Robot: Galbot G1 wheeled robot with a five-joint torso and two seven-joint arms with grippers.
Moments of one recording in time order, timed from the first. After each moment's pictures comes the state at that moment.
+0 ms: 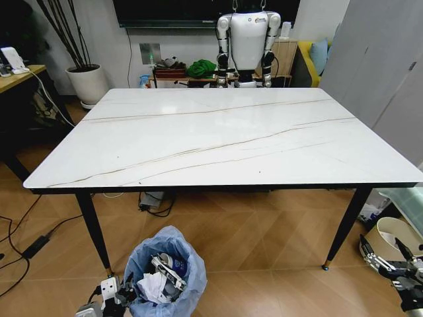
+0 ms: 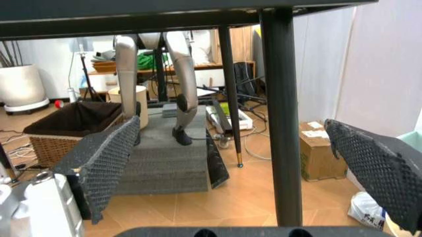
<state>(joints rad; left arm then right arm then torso) 1.87 -1.28 -0.55 -2.09 -0.59 0.24 -0.26 -1.75 1.30 1.12 1.71 0.65 0.33 -0.51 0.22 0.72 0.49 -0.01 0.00</state>
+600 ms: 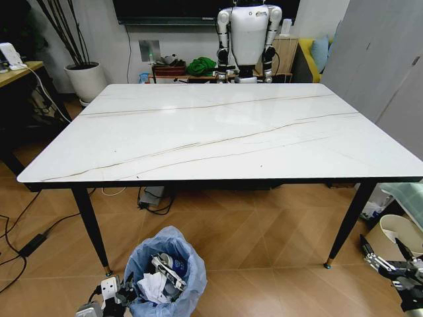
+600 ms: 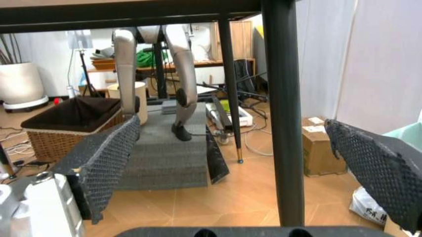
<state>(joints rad) 1.87 -1.28 -0.55 -2.09 -0.59 0.24 -0.26 -1.75 1.30 1.12 1.71 0.65 0.33 -0.51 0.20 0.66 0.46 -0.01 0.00</state>
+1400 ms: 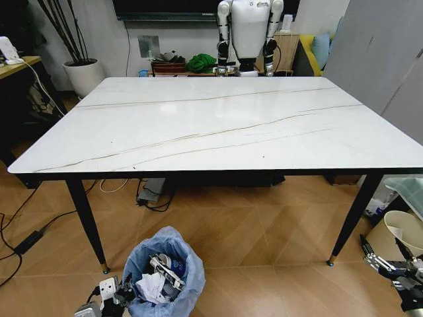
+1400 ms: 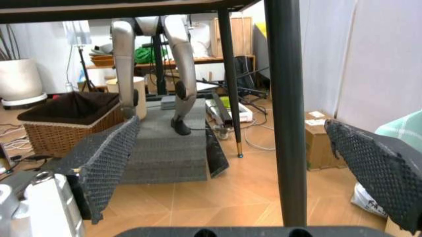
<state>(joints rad) 1.87 -1.28 -0.56 -2.08 -0.60 0.24 -0.27 -1.75 1.30 1.12 1.71 0.65 0.33 -0.51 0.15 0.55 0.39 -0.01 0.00</state>
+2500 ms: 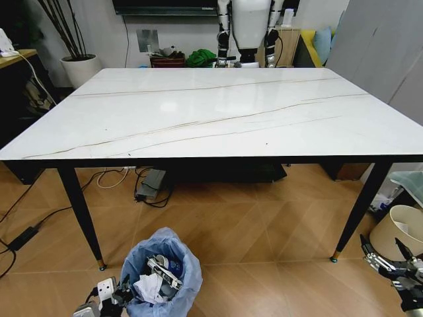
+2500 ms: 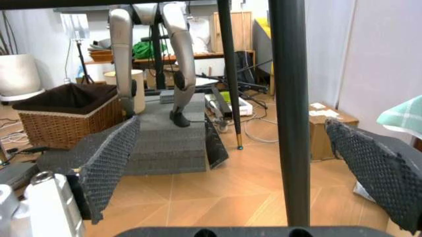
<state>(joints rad) 1.85 -1.28 -0.57 -2.05 -0.62 0.24 -0.29 -1.75 1.30 1.12 1.71 0.65 0.33 -0.51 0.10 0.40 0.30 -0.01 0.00</state>
